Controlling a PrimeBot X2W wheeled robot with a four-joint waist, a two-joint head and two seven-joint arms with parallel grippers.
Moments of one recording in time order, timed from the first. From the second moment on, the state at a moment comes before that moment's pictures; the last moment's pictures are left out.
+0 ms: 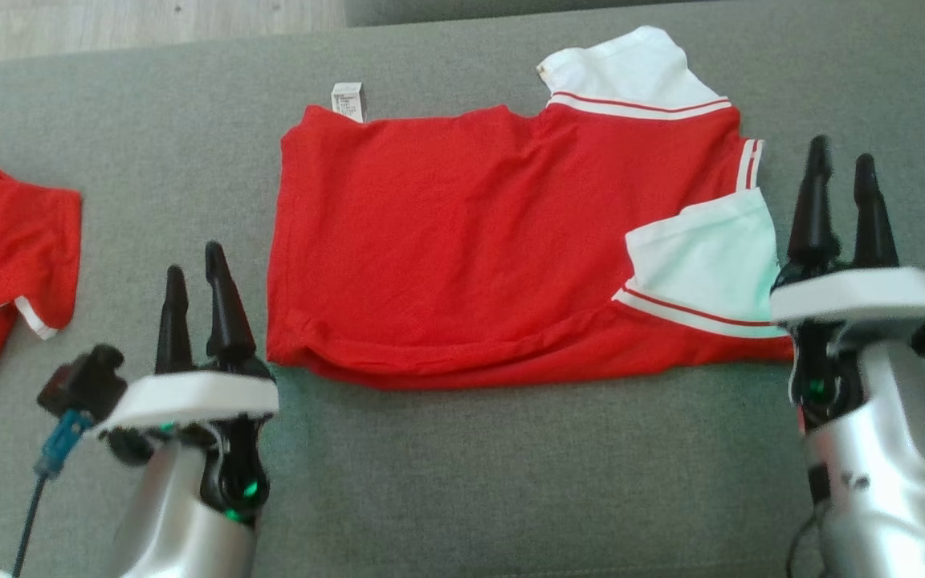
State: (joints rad) left arm -0.35 0.04 -0.12 0.50 -0.80 -0.13 -0.26; right arm -0.46 -0.06 -0.04 0.52 0.56 0.13 -0.25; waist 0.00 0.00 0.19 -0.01
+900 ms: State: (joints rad) left arm 0.05 0.04 -0.11 0.43 -0.24 -0.02 -0.26; right arm -0.09 -0.05 -0.05 0.49 0.15 0.13 -0.25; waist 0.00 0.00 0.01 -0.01
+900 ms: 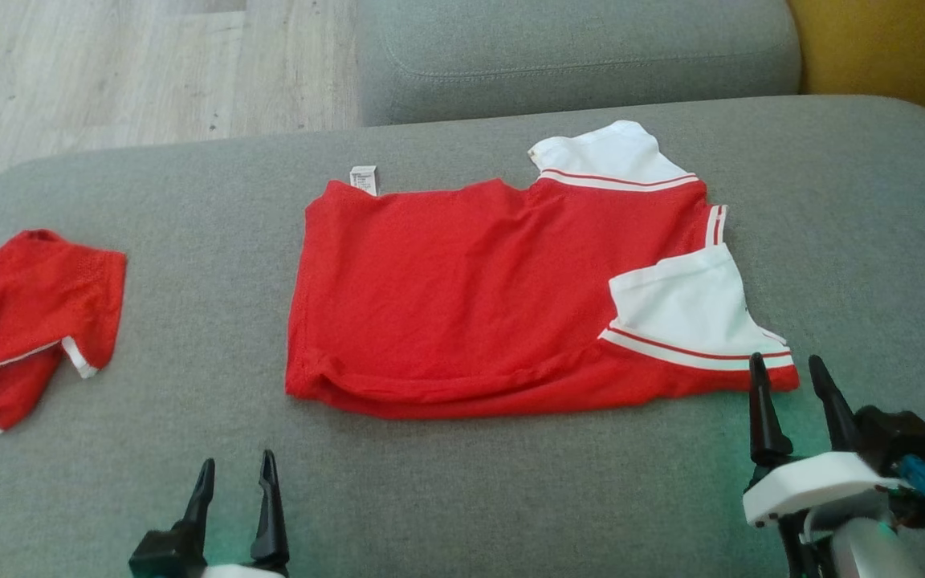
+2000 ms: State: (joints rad) left arm -0.25 0.04 -0.13 0.64 -0.27 -0.06 -0.26; right arm -0.21 -0.05 -0.05 0.46 0.17 0.13 -0.25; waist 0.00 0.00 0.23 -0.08
